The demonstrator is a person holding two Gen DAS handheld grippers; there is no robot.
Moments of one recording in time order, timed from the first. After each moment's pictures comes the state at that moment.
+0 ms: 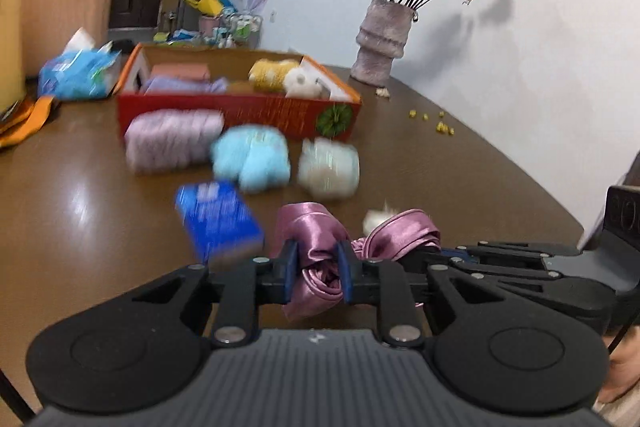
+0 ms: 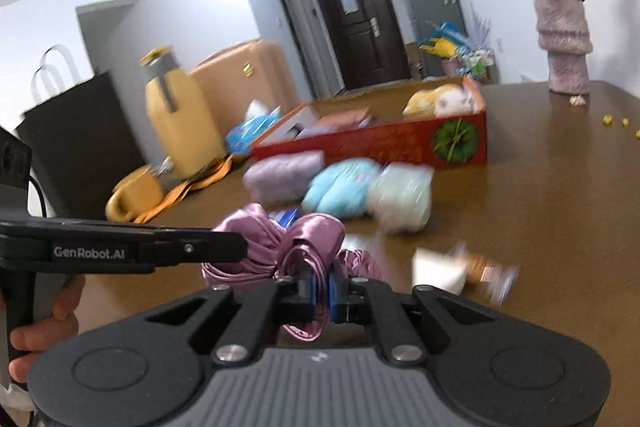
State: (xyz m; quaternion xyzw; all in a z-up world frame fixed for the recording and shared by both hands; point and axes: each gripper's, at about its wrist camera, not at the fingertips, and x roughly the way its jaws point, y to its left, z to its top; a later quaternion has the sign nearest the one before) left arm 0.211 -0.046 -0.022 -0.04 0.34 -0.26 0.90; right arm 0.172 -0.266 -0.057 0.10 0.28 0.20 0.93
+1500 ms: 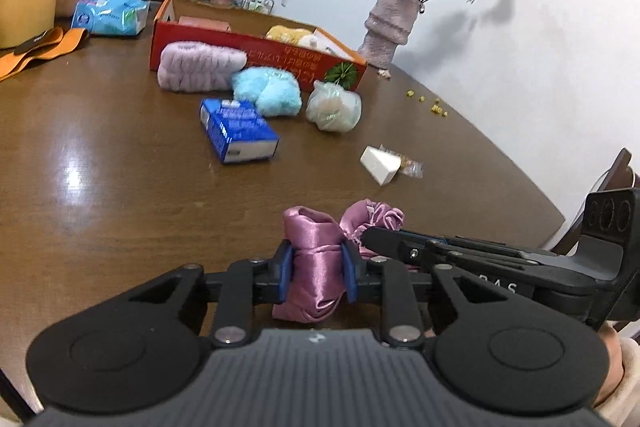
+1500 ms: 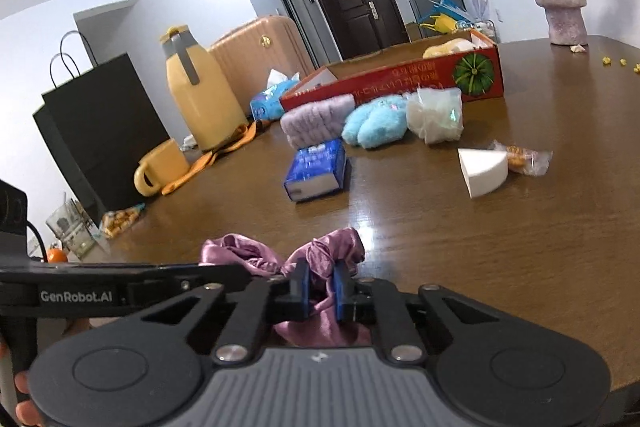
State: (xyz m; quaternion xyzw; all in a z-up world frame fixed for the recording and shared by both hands) left arm 0.164 -0.011 -0.051 -0.09 0.35 -0.26 0.89; right arm 0.136 -0.239 -0.080 0.15 0.28 0.20 0.93
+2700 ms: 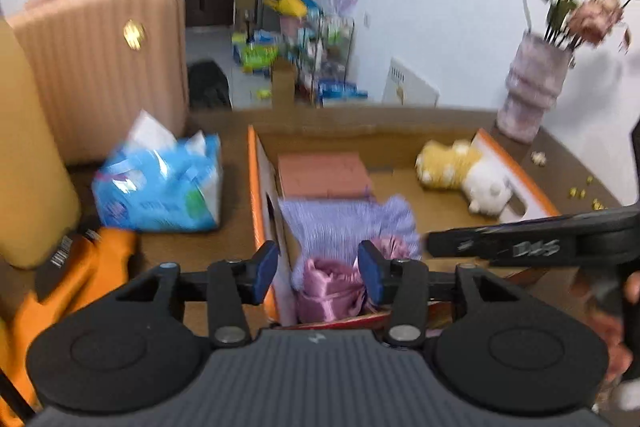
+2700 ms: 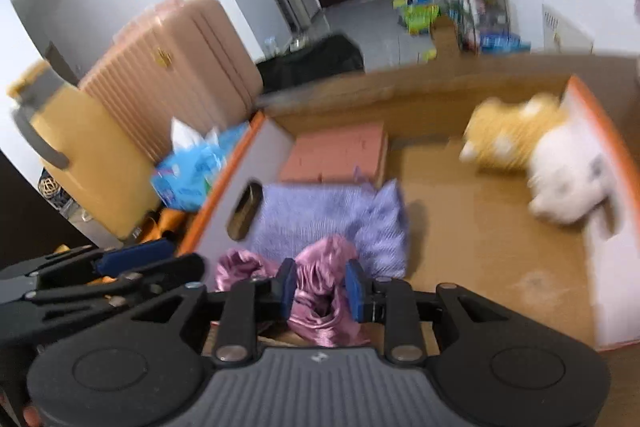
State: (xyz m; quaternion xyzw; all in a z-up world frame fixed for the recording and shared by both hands) left arm 0.471 0.010 0.036 0.00 0.34 -0.14 0.93; right arm 0.496 -0.210 0.007 0.12 0.39 0.17 0.90
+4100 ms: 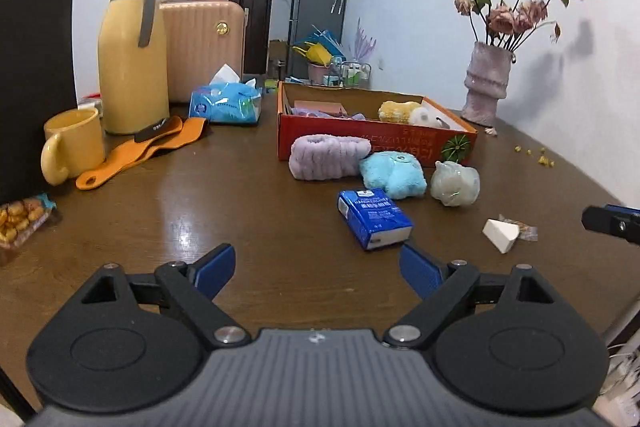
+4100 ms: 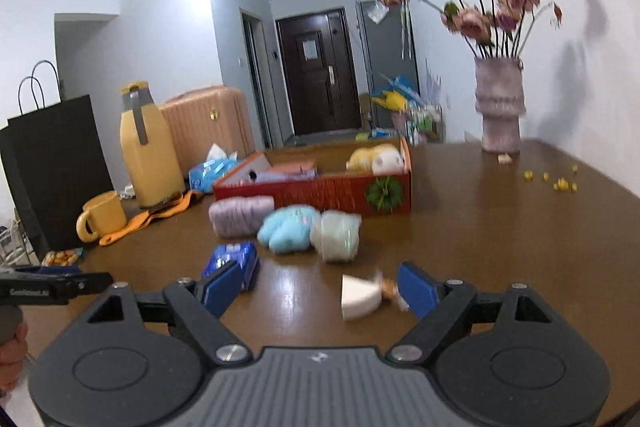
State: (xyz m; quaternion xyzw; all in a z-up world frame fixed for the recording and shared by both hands) left arm 0.156 0.019 -0.019 -0.02 0.26 -0.09 0.96; right arm 0.122 -0.292 -0.021 0.06 0.22 0.10 0.97
